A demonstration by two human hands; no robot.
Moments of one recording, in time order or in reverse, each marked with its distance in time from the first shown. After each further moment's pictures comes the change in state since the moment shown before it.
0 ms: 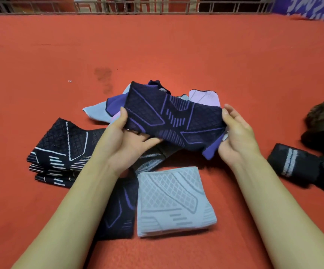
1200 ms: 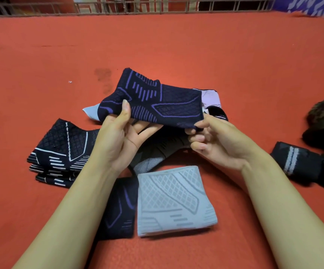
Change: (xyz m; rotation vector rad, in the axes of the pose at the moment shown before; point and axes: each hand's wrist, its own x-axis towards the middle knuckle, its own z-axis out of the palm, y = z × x) left_hand -0.014 -0.003 0.014 0.270 -0.088 0.289; right_hand -0.030 -0.012 0.014 -0.251 -0.520 0.436
